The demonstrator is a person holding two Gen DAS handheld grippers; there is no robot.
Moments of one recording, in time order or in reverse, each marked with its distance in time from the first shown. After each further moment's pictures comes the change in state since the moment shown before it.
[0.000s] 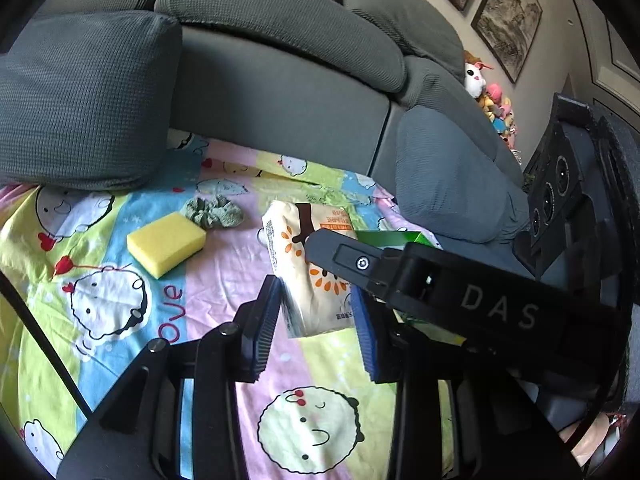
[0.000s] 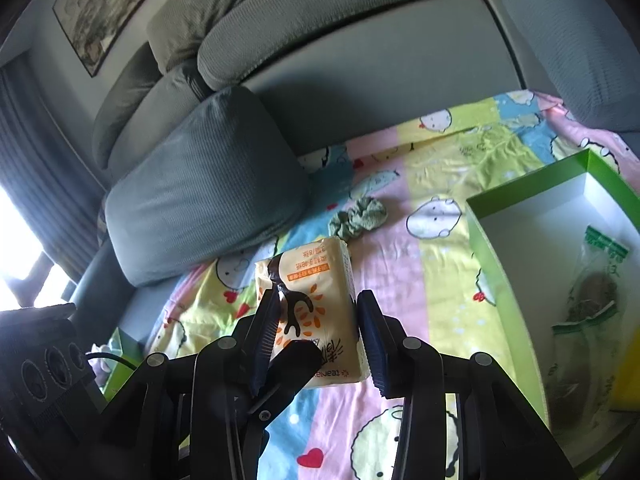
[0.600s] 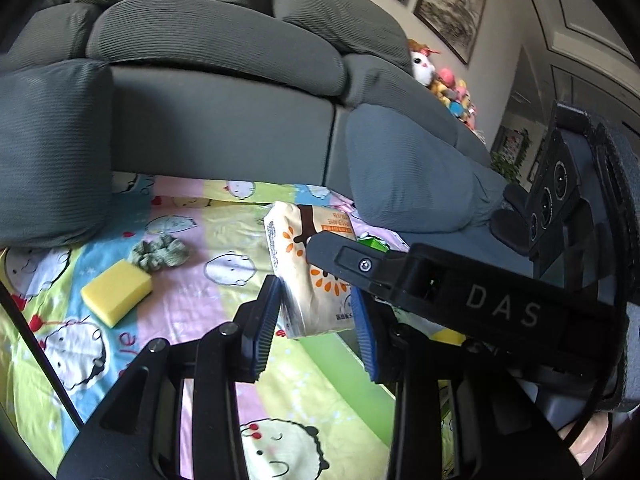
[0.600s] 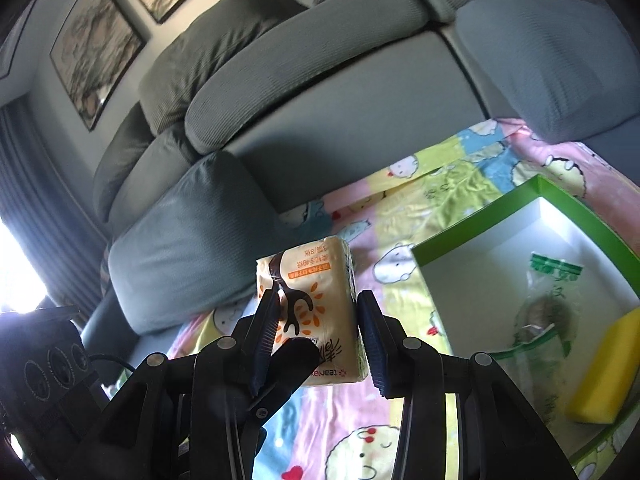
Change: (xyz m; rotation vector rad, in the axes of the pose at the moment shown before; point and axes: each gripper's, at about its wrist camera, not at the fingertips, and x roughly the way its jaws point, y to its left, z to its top) left arm 0.024 -0.053 0.013 0.165 -0.022 -0.097; right arm -0.048 -0.043 0.011 0.090 -0.178 -0.009
